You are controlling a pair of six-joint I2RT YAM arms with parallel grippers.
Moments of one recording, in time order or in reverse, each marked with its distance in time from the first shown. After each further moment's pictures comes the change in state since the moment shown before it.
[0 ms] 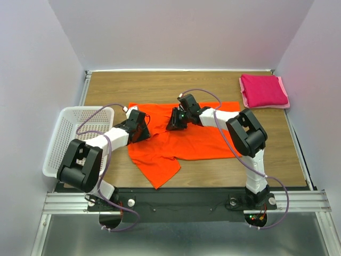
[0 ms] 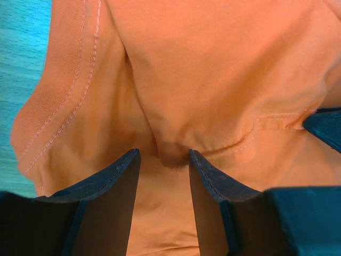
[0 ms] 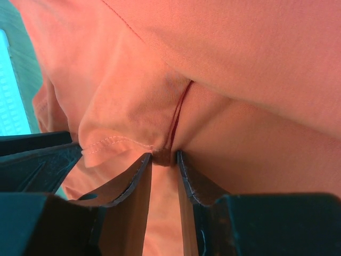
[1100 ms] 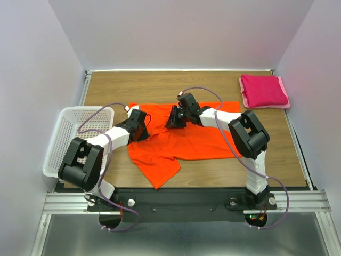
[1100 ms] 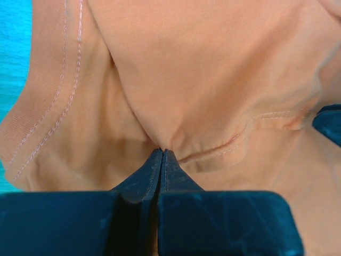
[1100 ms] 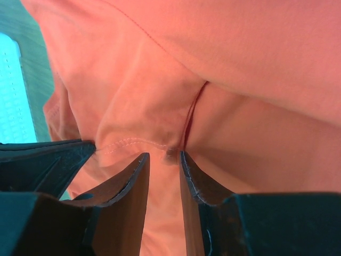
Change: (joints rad) left arm -0.005 0.024 0.011 0.014 0.022 0.017; right arm 0.015 -0.041 -0.001 -0.004 0.063 0.011
